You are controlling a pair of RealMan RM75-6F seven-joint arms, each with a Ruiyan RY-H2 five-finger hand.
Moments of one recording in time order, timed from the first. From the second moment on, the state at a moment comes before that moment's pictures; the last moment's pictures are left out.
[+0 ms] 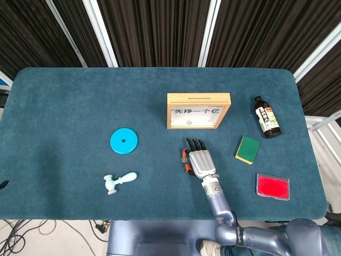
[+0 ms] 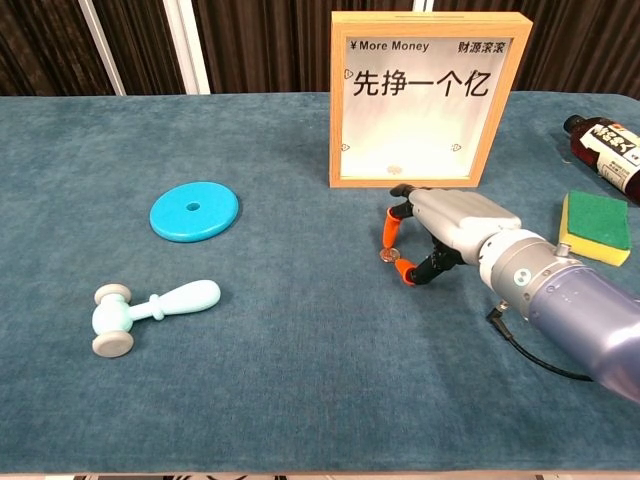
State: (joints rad) left arm -0.11 -1.08 -0.12 -1.54 1.16 1.32 0.10; right arm 0.68 -1.90 0.22 -1.32 -0.99 1.10 -0.51
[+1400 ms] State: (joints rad) left arm -0.11 -1.08 -0.12 -1.55 1.15 1.31 0.12; right arm 0.68 -1.90 0.23 -1.28 -0.96 1.05 -0.52
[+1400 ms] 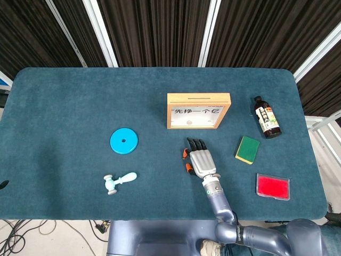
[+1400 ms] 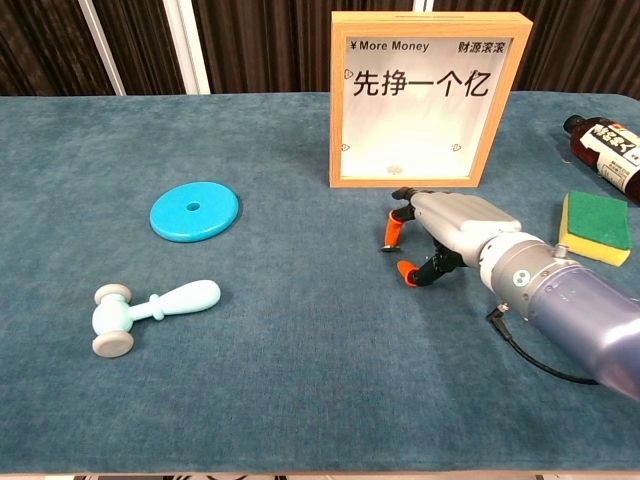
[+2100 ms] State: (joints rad) left arm -0.11 -1.07 -0.12 -1.56 1.14 1.30 0.13; right arm 0.69 -1.93 0.25 -1.25 -0.97 1.05 -0.49
